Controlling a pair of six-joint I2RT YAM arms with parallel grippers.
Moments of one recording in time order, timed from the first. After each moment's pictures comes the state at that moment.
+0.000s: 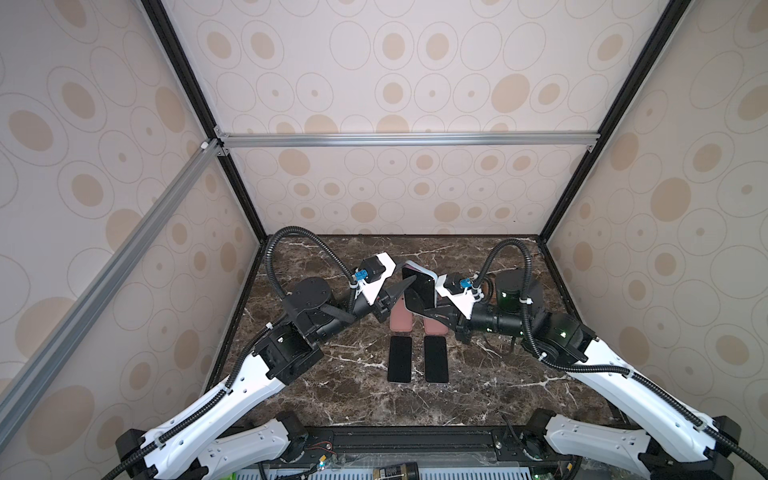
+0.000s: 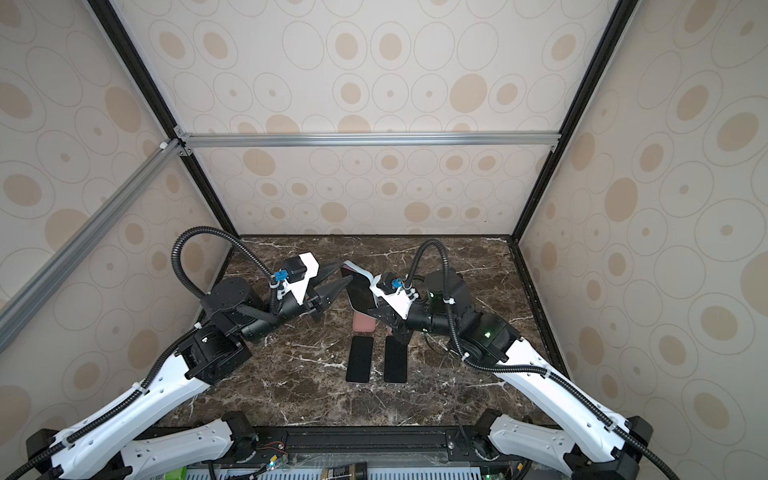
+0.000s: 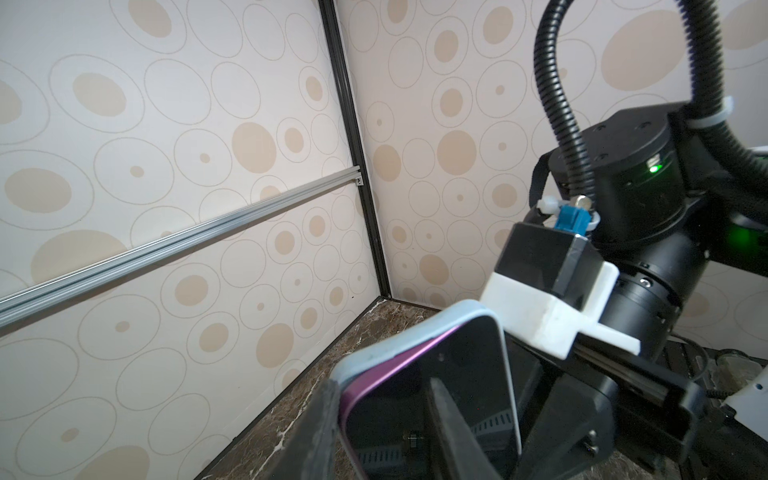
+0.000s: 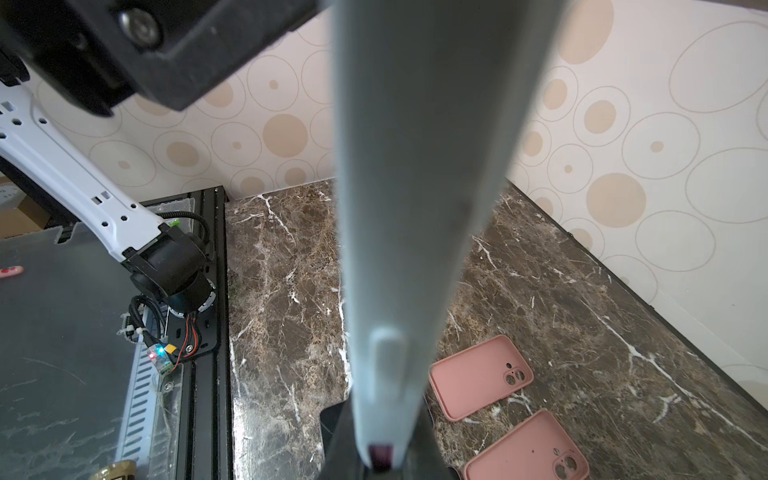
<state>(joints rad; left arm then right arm) -0.84 0.98 1.07 0.01 0.15 0.19 0.78 1.03 1.13 -0.48 -0.36 -0.20</state>
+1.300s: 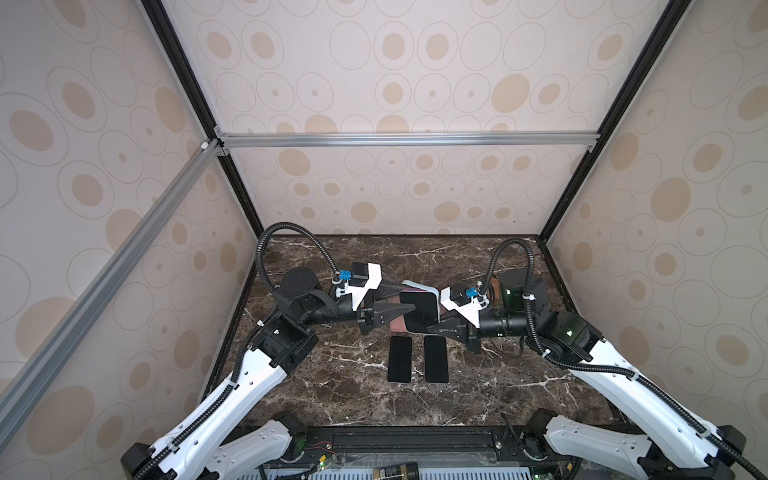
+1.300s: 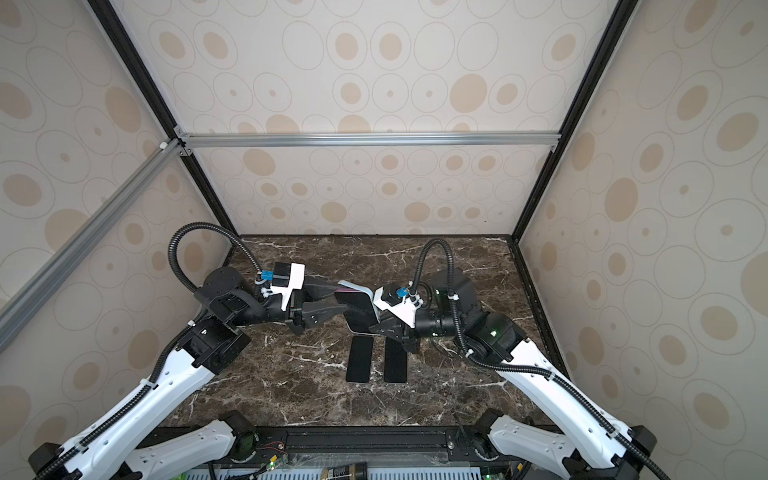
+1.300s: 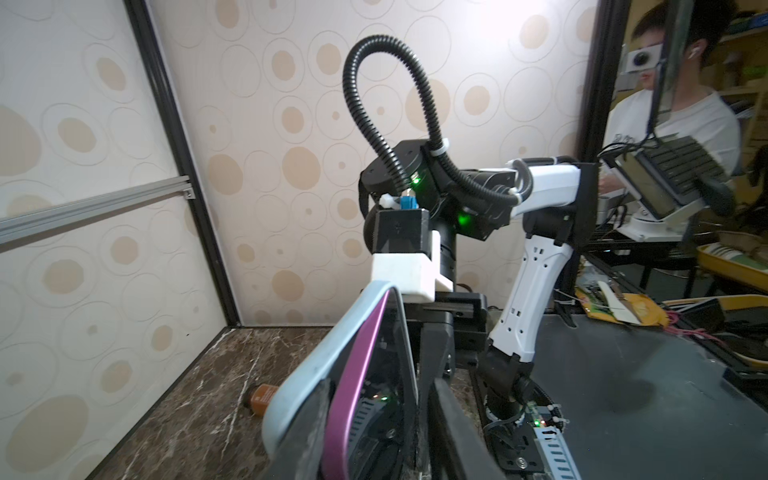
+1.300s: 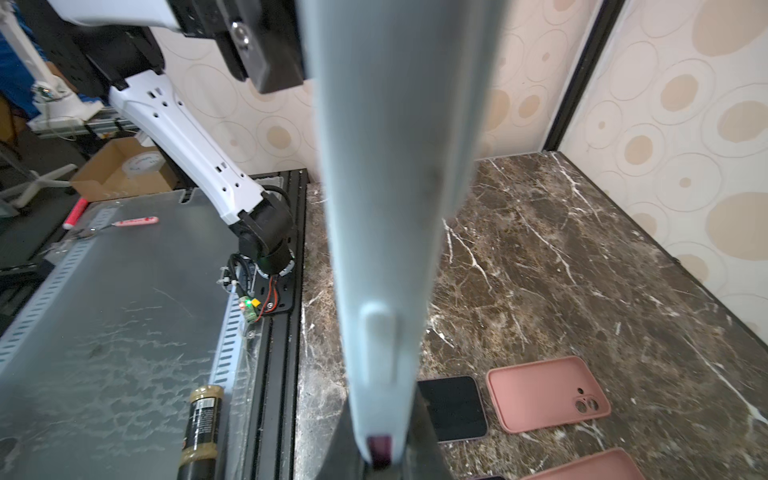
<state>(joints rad) -0.61 0.99 1.02 0.11 0.93 -0.03 0.70 1.01 1.13 -0.57 -0.70 -0.28</state>
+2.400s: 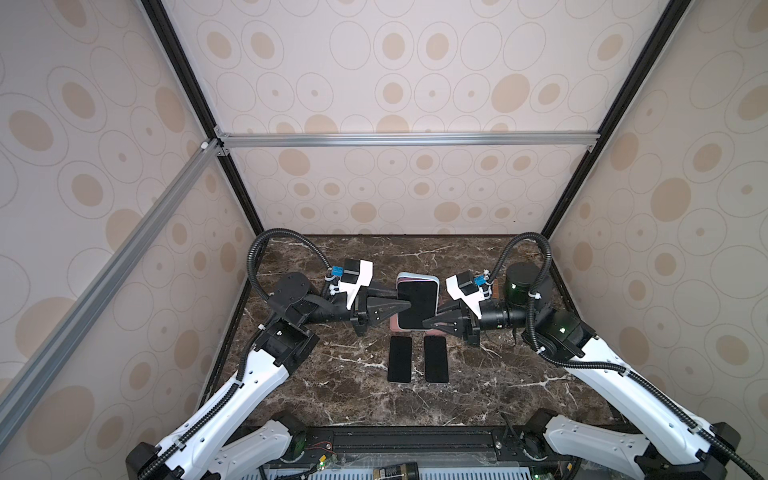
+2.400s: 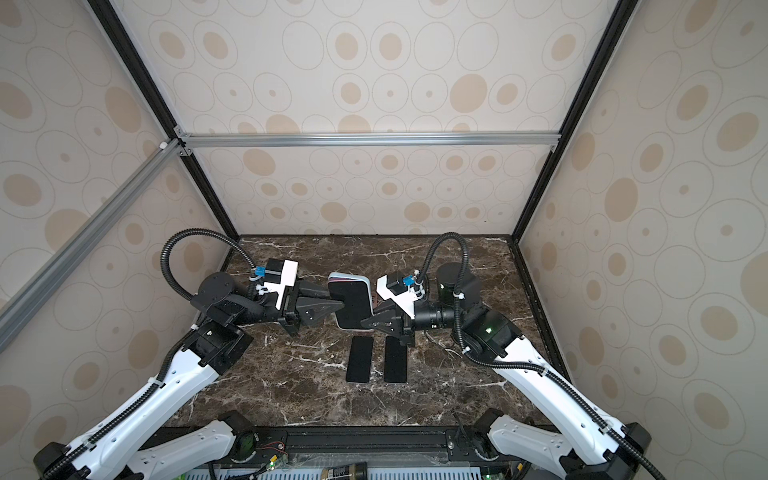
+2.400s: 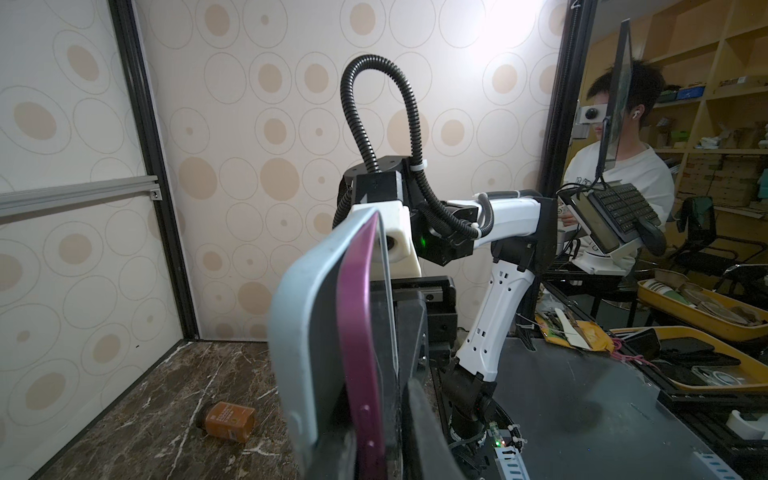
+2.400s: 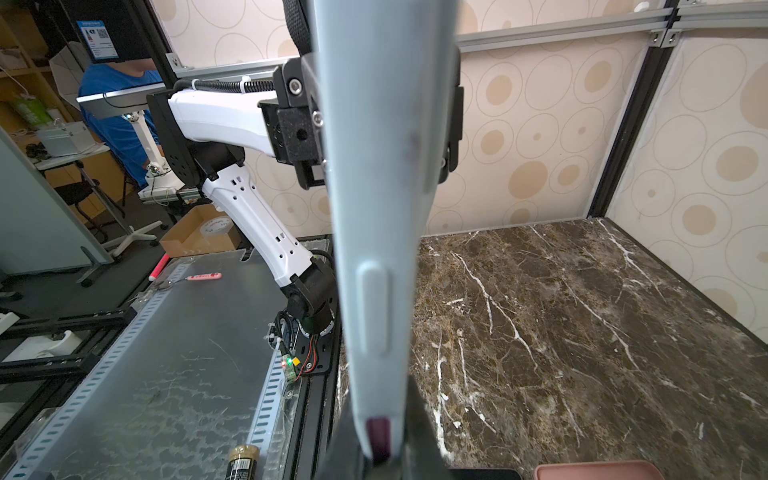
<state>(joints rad) -0.57 0.98 0.95 0.28 0.98 -0.21 0.67 1.03 1.10 -0.32 -0.87 -0.11</state>
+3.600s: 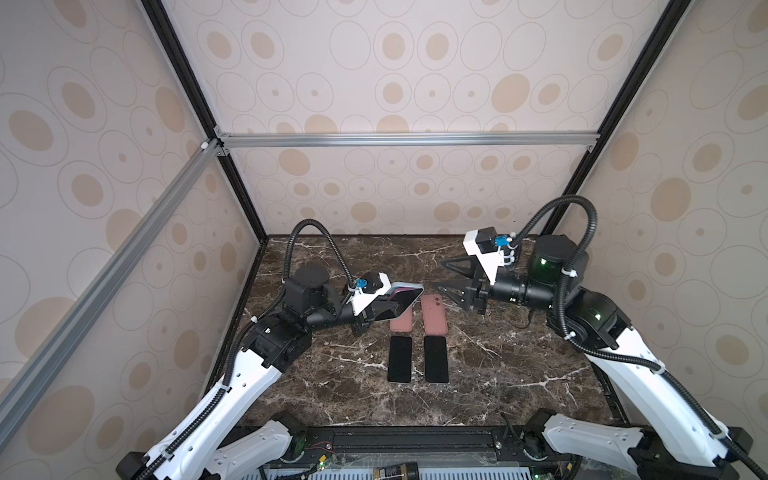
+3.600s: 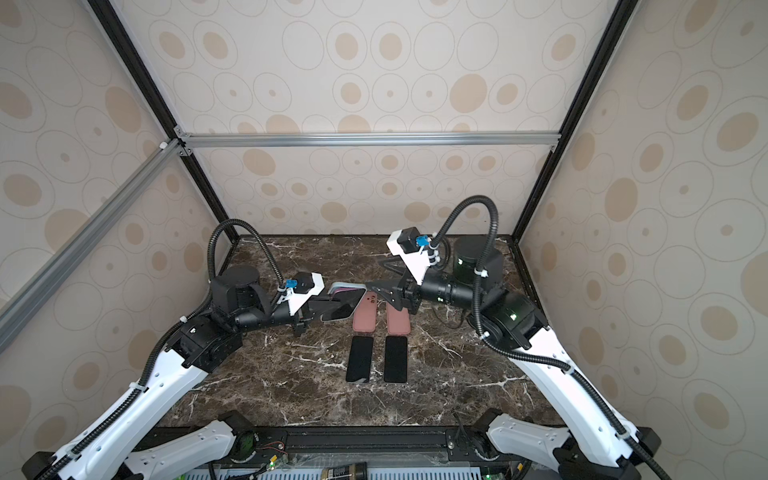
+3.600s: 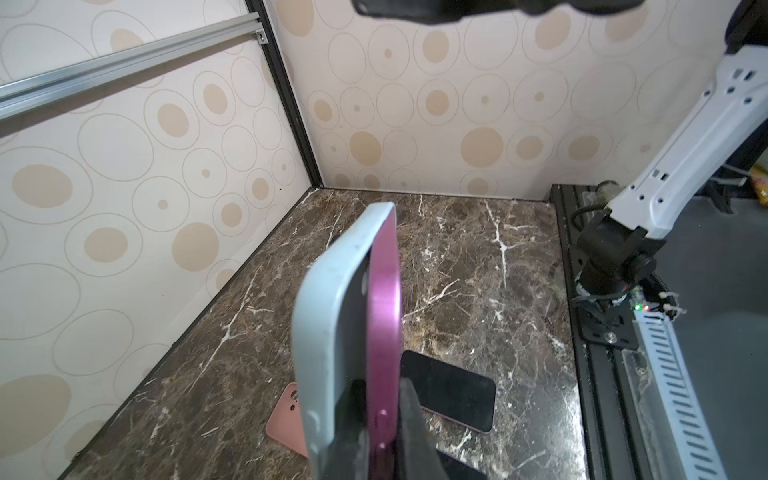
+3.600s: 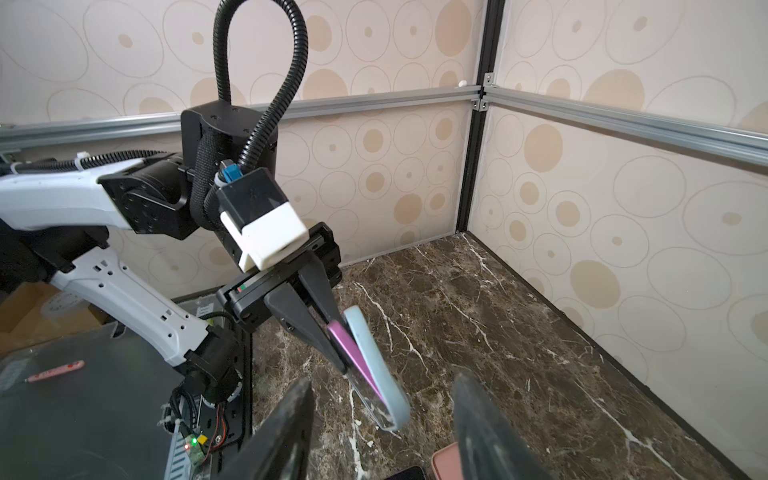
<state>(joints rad) -0.57 0.97 1.08 -0.45 0.57 0.41 0.66 1.14 1.49 -0.56 -0.55 -0.09</state>
